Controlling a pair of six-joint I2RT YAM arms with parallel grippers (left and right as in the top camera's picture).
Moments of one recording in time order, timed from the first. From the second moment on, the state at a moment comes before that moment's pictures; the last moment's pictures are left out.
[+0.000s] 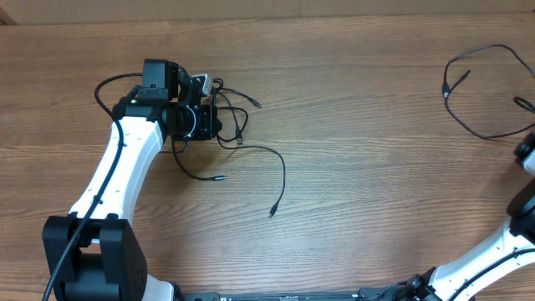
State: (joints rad) left arm -0.08 1.67 1.28 -0.77 0.45 -0.10; right arm -0.74 2.14 1.22 0.69 0.19 0.88
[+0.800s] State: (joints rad) left arm -0.11 1.67 1.28 -0.75 0.45 -0.10; right arm -0.78 2.10 1.22 0.16 0.09 0.17
